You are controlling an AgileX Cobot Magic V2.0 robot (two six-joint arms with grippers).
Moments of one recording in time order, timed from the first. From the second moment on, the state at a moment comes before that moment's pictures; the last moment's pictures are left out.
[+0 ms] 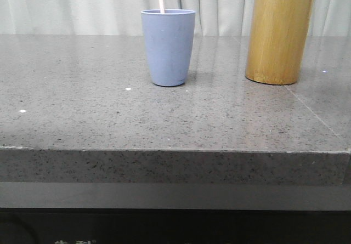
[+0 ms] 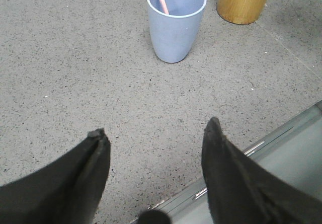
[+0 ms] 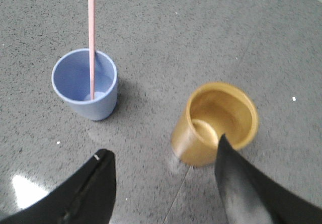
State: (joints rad) left arm -0.53 0.86 -1.01 -0.09 0.84 0.09; right arm 0.42 1.31 -1.64 -0.05 1.09 0.02
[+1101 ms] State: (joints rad) left arm -0.53 0.86 -1.01 -0.09 0.84 0.09; right arm 0.16 0.50 -0.81 0.00 0.85 0.05
